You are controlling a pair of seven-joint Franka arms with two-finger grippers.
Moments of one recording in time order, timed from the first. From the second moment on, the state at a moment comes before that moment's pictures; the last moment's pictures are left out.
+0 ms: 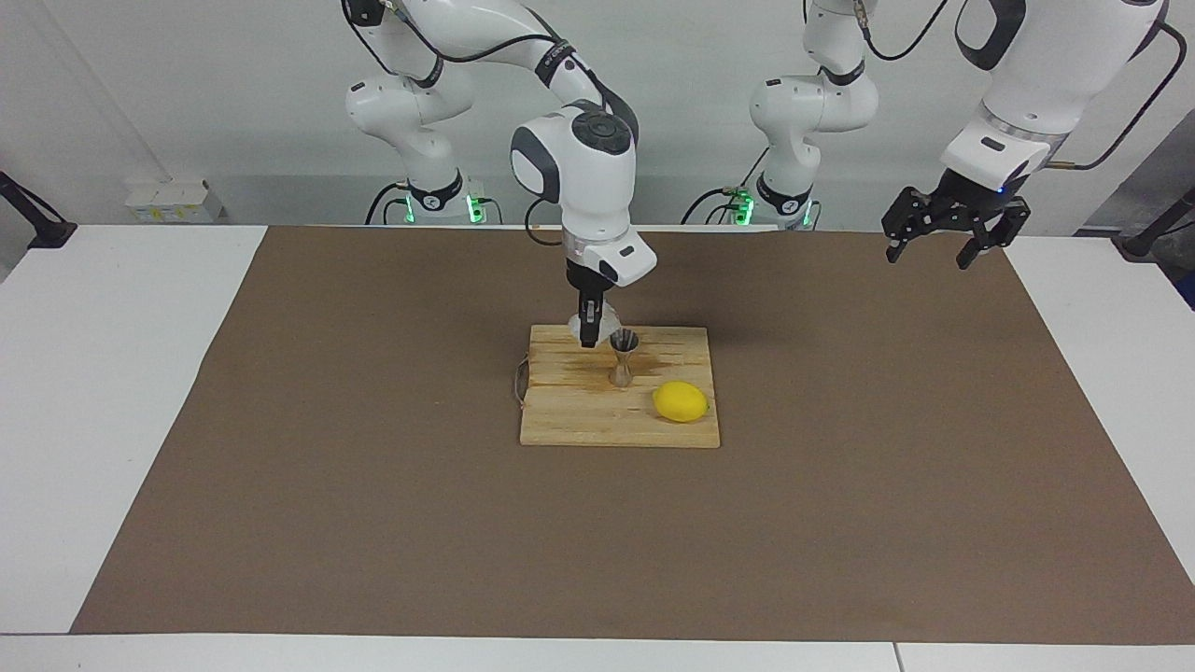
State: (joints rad) left arm -0.04 -0.08 -0.05 -1.68 -0.04 1.65 0.07; right arm 0.45 0.23 0.18 -1.79 -0.18 2.06 -0.81
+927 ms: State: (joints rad) left arm -0.04 -0.08 -0.05 -1.68 -0.05 1.65 0.07; right arm 0.50 0.24 0.18 -1.78 -0.29 2.06 -0.75
